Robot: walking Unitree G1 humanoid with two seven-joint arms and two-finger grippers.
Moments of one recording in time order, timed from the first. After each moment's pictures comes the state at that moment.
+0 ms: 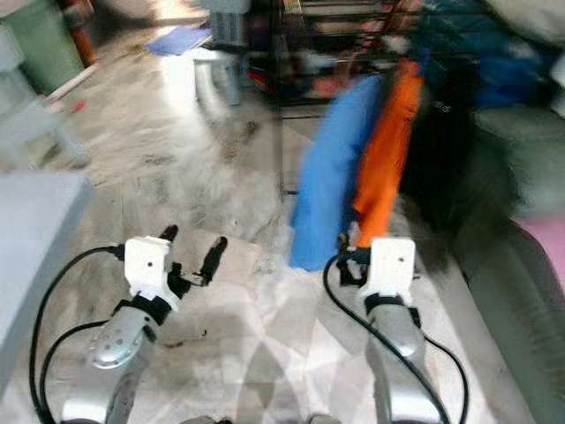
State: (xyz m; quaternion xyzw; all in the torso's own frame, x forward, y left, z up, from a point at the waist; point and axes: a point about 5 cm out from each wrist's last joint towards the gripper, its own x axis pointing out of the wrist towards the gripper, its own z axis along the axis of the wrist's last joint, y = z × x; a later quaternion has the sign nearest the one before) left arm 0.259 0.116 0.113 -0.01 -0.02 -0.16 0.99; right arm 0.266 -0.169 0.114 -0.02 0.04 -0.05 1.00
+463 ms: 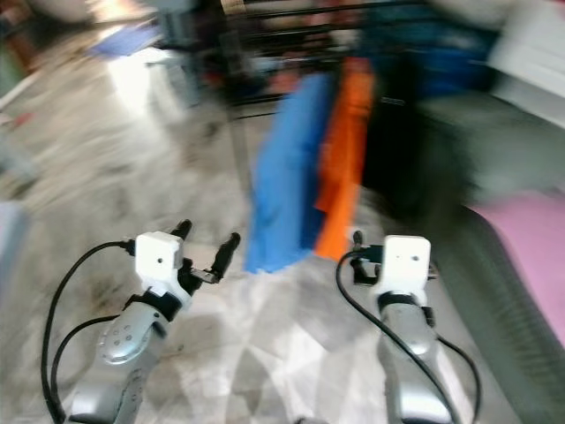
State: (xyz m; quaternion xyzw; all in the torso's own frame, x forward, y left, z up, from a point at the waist) left arm 0.259 0.115 0.114 -0.02 -0.02 -0.17 0.99; right arm 0.269 -0.168 0.117 -0.03 0.03 -0.05 1.00
